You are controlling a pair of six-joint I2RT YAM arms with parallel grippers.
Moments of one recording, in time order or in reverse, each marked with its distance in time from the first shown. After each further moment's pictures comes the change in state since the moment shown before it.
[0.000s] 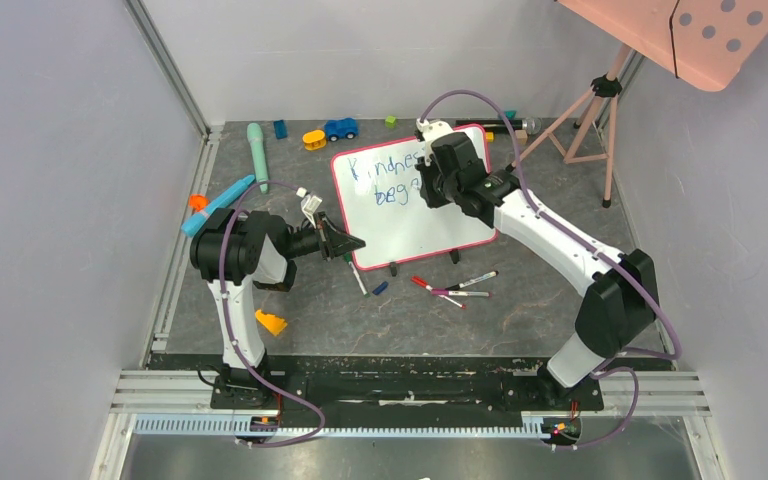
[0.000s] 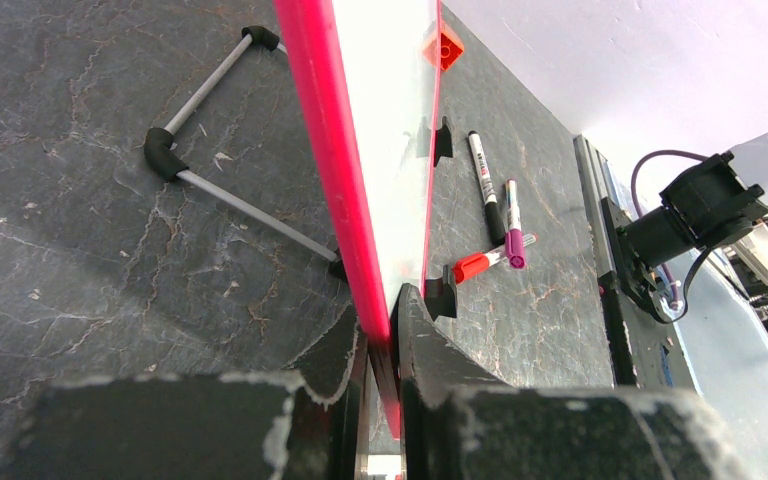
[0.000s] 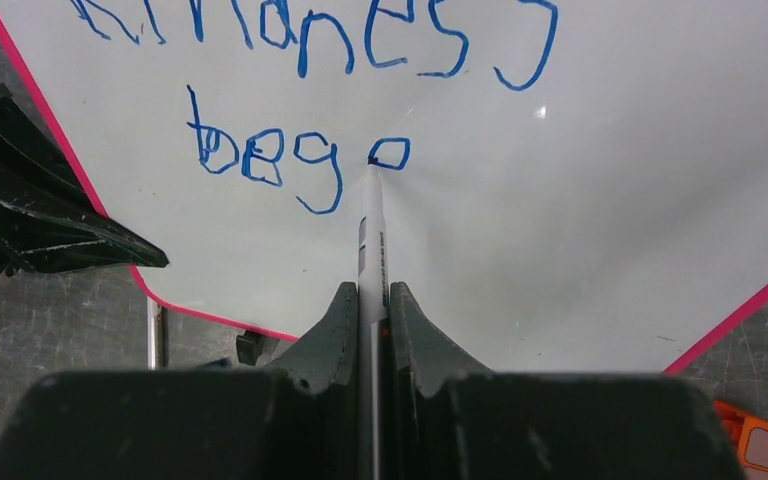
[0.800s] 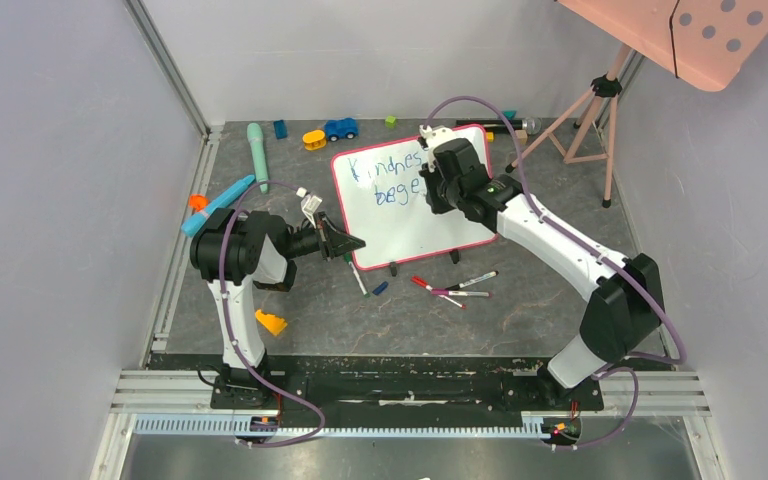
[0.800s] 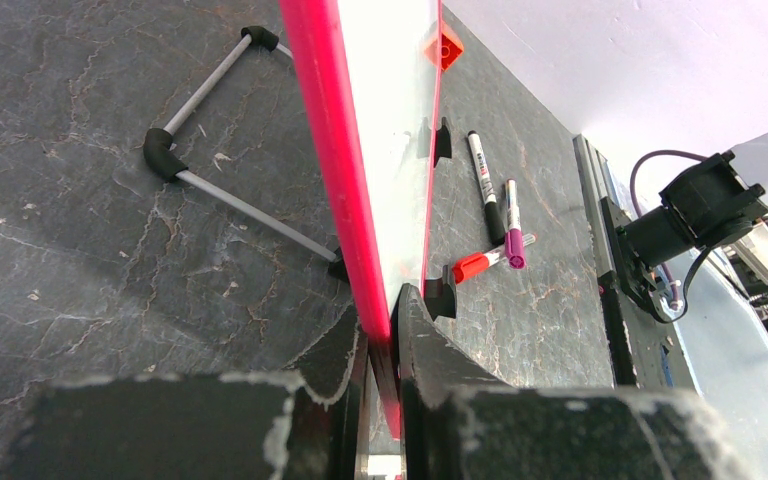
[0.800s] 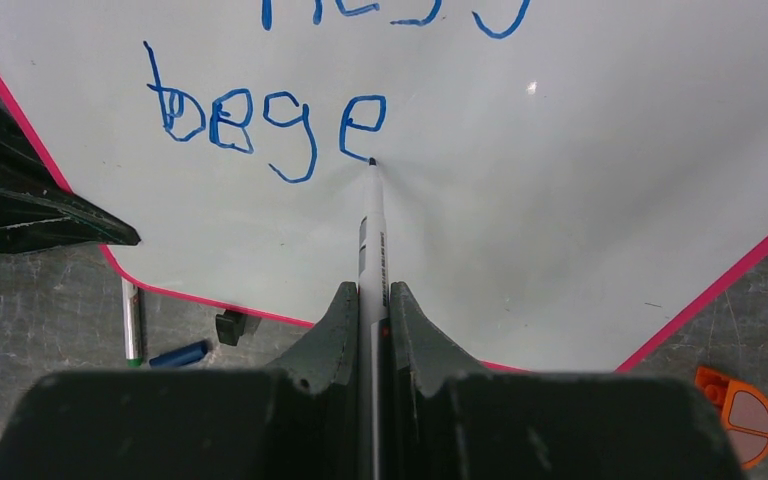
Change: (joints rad) left arm 0.000 0.000 0.000 0.000 0.000 0.000; right arm 0.005 -0.032 -0.056 -0.019 0.032 0.001
